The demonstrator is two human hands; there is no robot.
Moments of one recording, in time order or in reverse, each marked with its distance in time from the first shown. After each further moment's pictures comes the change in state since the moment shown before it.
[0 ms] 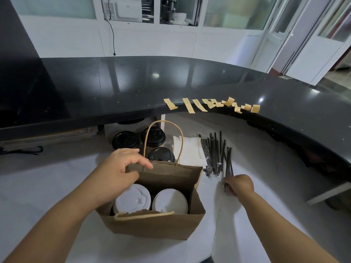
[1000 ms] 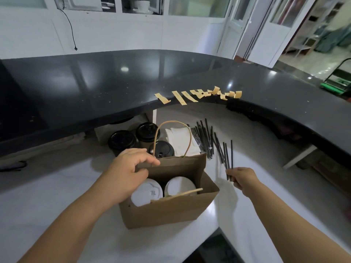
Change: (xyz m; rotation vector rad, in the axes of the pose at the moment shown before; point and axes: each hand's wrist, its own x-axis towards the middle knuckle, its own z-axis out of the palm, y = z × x) left_hand -0.001 -0.011 -0.015 -0.087 -0.085 0.216; right_hand -0.074 0.014 -0.011 0.318 0.046 0.114
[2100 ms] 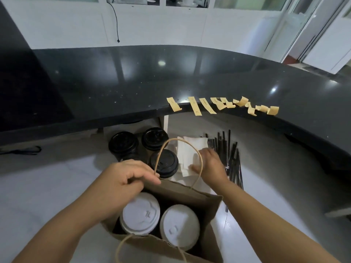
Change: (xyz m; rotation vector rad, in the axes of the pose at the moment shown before) left_hand 0.029 0.023 0.017 -0.094 0.091 -0.187; right_hand 0.066 -0.066 0.111 -0.720 -0.223 -0.930
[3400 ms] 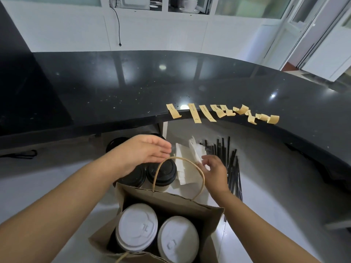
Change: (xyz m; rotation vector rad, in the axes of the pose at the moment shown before) left_hand 0.095 0.000 0.002 -0.418 -0.144 -0.325; right_hand -0.002 -0.002 -0.002 0.465 0.230 0.108
